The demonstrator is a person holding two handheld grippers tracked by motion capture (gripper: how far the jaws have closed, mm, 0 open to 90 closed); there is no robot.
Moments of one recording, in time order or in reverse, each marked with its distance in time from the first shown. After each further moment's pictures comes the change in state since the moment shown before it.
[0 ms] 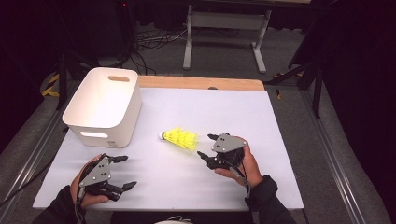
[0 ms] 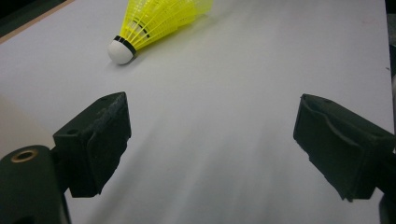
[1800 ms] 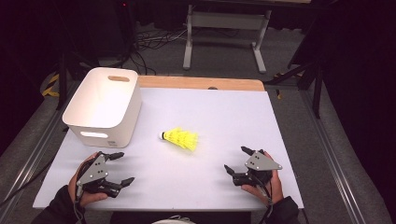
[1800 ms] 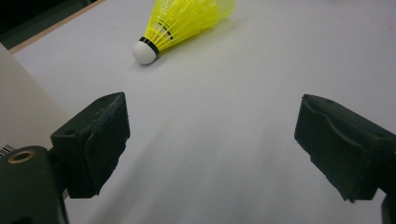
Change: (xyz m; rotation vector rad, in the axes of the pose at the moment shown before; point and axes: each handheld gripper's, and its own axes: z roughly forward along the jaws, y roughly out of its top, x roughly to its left) left arm 0.005 -0.003 -0.005 -0.019 0.068 -0.021; right arm -0.001 -0.092 -0.049 -0.046 -0.154 0.173
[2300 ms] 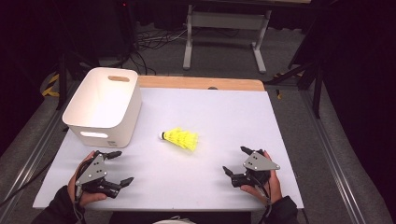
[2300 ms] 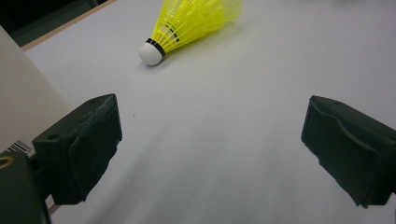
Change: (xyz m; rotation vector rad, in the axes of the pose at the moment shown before) left arm 0.000 0.000 -0.001 -0.009 0.018 -0.014; right arm 0.002 0.001 0.004 0.003 0.007 -0.007
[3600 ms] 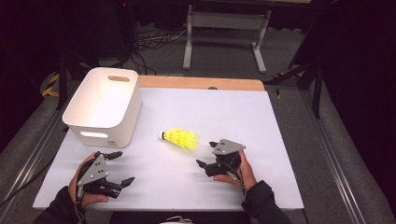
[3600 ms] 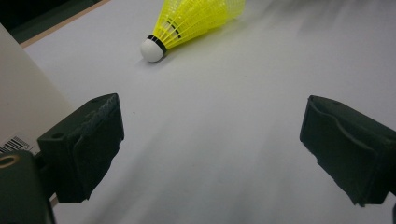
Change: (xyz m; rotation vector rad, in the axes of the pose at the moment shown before) left arm -0.003 0.001 0.002 0.015 0.013 -0.016; right arm 0.025 0.047 0.071 0.089 0.202 0.016
